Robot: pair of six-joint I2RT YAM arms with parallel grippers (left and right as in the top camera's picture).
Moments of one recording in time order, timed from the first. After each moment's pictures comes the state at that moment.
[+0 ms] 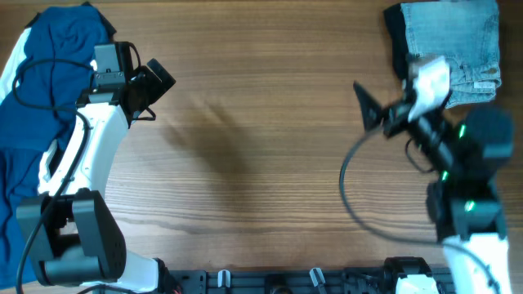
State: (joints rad) left arm 0.07 1.68 1.20 -0.50 0.05 -0.66; right arm 0.01 0.85 0.77 -0.03 -0.42 -0.20
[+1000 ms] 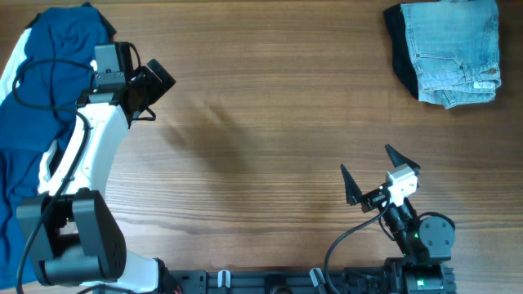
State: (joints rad) left arm 0.07 1.68 1.20 -0.50 0.05 -0.66; right arm 0.01 0.05 0.01 0.03 -0.38 -0.09
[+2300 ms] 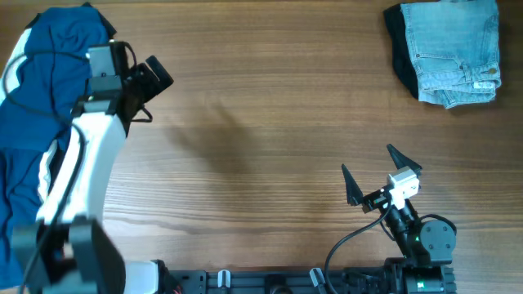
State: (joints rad) left arm 0.06 1.56 1.16 -0.42 0.02 -0.50; right arm 0.01 0.02 0.01 0.03 -0.38 -0.10
